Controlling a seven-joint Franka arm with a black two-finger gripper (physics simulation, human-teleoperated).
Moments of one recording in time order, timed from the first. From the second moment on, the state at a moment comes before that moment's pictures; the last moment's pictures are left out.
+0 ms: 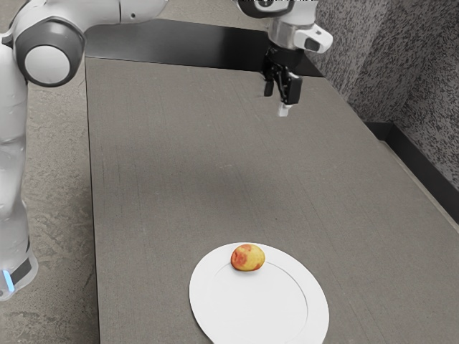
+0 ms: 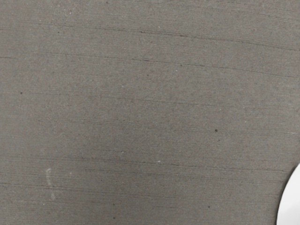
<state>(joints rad) -0.05 0.10 0.06 -1.33 -0.04 1.52 -0.04</state>
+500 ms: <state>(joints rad) -0.34 0.17 0.23 -1.51 -0.05 1.61 -0.05</state>
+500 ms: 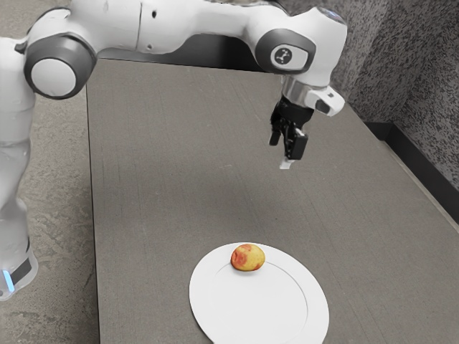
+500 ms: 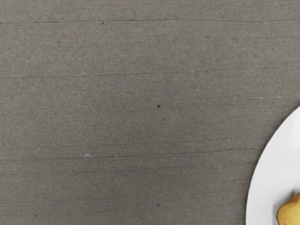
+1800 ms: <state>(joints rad) -0.97 0.02 0.54 -1.96 0.01 1.97 -0.08</state>
